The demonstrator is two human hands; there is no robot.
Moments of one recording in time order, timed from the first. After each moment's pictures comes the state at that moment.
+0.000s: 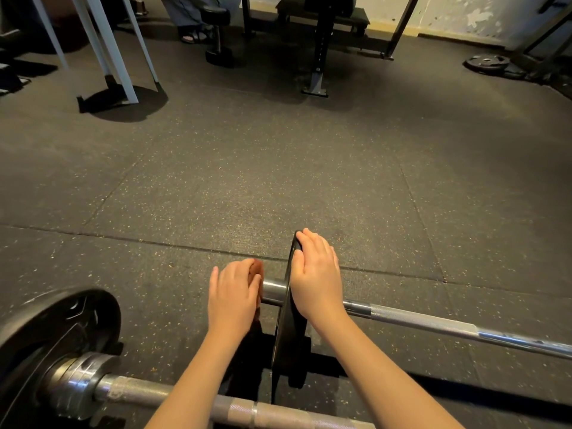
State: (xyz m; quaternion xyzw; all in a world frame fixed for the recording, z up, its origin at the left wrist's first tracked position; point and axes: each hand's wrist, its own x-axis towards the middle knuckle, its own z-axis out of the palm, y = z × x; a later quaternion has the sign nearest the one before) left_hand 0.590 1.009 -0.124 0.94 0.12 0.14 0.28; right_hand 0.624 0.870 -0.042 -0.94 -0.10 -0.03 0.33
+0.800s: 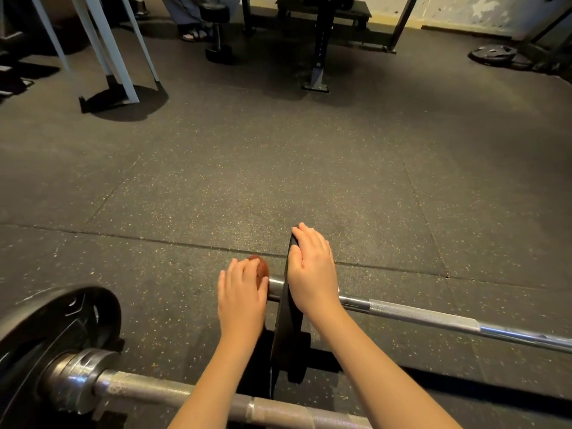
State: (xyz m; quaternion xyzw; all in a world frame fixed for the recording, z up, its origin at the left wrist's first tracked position) left_hand 0.588 0.984 -0.134 0.95 0.13 0.15 0.23; right_hand 0.628 0.868 -0.044 -0.92 -0.10 -0.01 0.38
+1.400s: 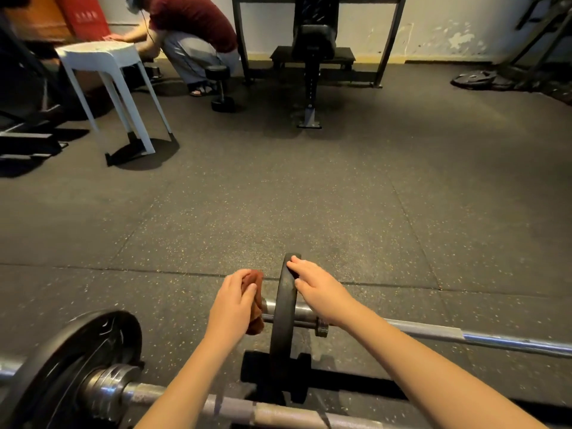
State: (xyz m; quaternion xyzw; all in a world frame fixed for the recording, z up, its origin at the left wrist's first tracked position) left_hand 0.571 0.999 -0.051 0.90 0.10 0.09 0.42; right_hand 0.630 0.815 -0.007 -0.91 -0.22 0.17 0.31
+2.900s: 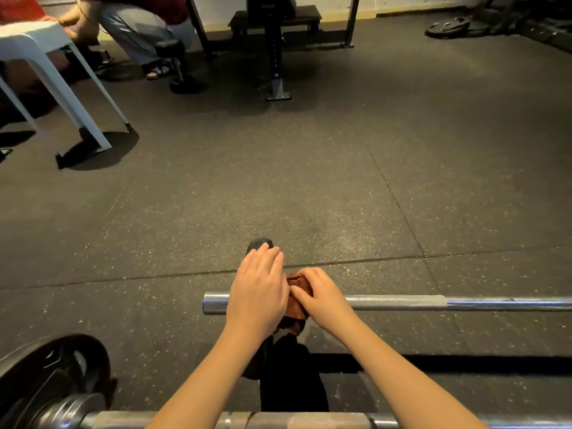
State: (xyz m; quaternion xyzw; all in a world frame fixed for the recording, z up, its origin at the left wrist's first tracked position) left_hand 0.610 0.912 -0.037 0.98 -0.11 0.14 0.03; right_hand 0.634 0.767 -0.095 -0.89 -0.10 0.12 0.42
